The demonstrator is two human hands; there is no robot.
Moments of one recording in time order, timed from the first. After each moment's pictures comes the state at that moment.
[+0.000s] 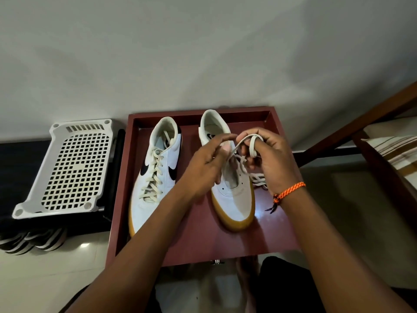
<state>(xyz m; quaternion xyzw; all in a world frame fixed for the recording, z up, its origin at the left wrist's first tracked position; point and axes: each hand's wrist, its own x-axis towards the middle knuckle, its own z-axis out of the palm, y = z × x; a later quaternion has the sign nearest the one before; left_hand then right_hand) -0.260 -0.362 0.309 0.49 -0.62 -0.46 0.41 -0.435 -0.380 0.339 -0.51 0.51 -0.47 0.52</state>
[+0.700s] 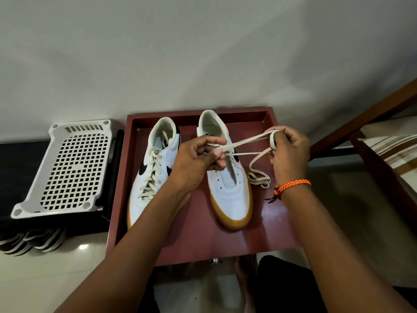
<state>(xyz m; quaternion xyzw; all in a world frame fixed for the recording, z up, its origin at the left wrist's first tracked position) -0.250 -0.365 0.305 0.48 -0.47 -0.55 0.49 -0.453 -0.394 0.324 -0.43 0.62 -0.56 0.33</state>
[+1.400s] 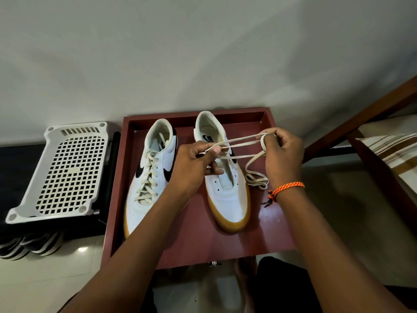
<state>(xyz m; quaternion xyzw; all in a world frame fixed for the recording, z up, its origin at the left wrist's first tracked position) -0.258 -0.364 0.303 0.52 -0.47 -0.52 0.49 -0.450 -0.391 0.323 -0.49 0.65 -0.52 0.27</state>
